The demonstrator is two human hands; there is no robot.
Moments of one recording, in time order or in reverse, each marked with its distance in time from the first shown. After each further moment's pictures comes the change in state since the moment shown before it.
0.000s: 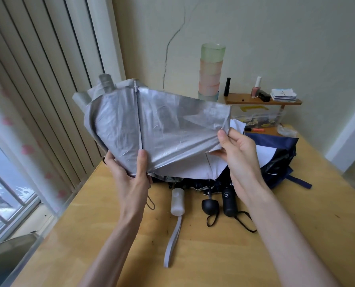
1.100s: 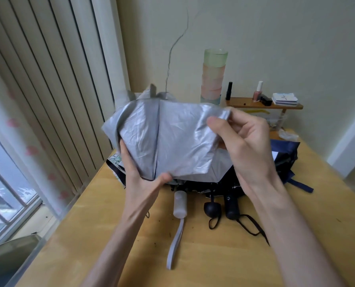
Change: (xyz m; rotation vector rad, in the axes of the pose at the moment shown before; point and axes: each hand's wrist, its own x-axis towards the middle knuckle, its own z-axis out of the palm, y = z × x) left_hand 0.004 -0.001 -0.004 0.125 -0.280 0.124; right_hand -0.032 -0.073 0.022 -0.040 -0.202 -0.293
